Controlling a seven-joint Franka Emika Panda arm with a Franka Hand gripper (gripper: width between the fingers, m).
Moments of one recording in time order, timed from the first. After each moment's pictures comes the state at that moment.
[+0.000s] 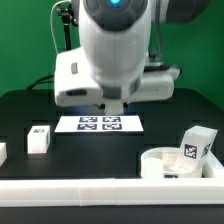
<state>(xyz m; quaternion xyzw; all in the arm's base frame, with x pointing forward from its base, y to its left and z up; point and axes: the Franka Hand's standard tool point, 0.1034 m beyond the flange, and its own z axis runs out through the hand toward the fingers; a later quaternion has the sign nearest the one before) 0.507 -0.002 0.096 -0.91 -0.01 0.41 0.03</state>
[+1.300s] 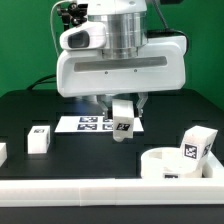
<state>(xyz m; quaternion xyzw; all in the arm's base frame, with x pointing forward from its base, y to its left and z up) 0.570 -0.001 0.090 -1.00 0.02 -0.03 0.02</state>
